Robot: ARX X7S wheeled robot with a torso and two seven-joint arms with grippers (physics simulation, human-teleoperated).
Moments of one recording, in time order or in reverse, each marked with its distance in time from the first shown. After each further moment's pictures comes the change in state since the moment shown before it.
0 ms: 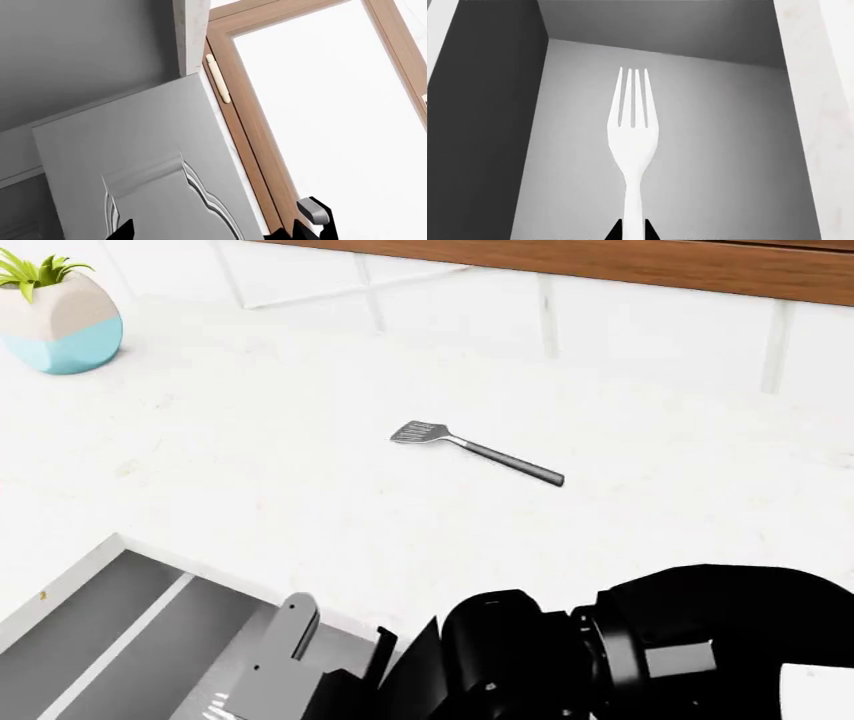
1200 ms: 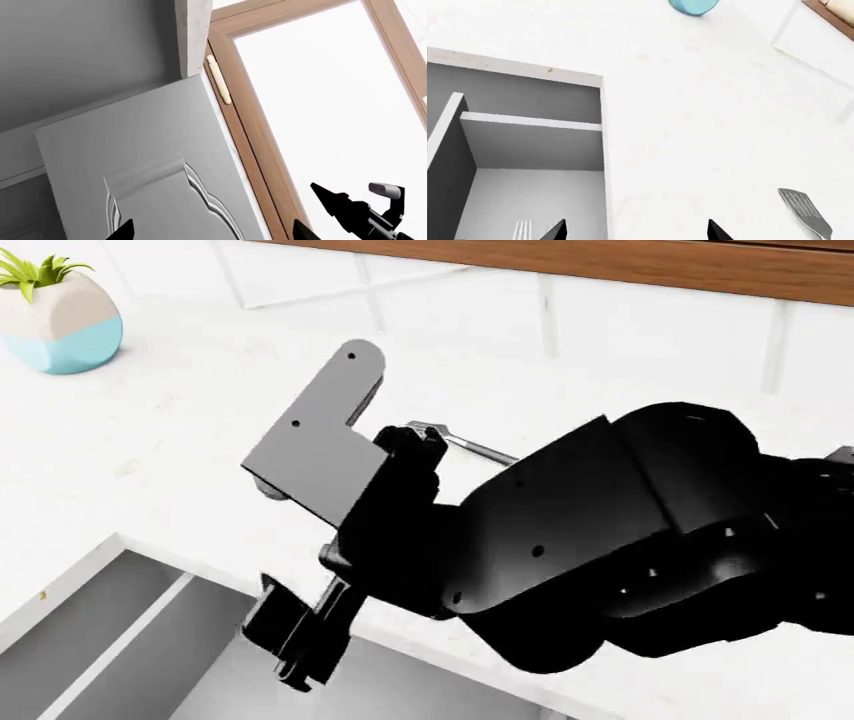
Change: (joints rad) left arm 0.000 -0.008 0.012 -0.009 -0.014 0.004 0.000; right arm 0.351 0.232 0.287 -0.111 0.089 -0.009 -0.046
